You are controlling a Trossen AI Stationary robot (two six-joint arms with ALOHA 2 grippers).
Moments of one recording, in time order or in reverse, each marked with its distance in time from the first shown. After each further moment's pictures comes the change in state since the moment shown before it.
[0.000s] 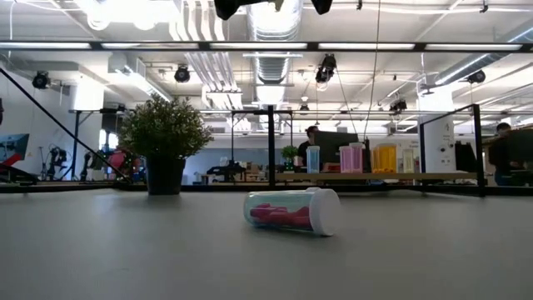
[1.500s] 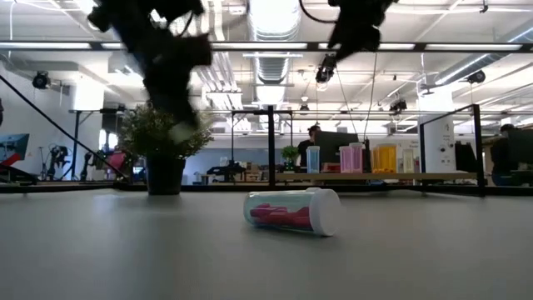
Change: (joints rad) left arm 0.034 -0.066 -0.382 -0.314 0.108 -0.229; right arm -0.070 -0.041 -0.042 -0.470 0.171 0.137
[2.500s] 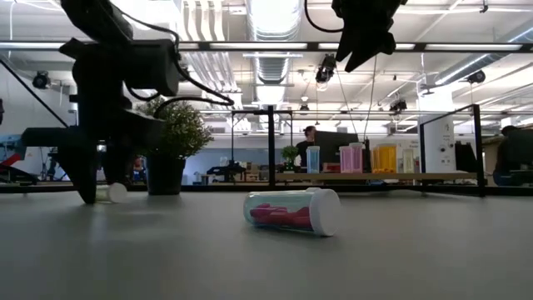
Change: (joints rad) left arm -0.004 0.117 -0.184 -0.316 -0.045 0.386; right arm -0.012 0.001 0.000 -0.112 0.128 0.165
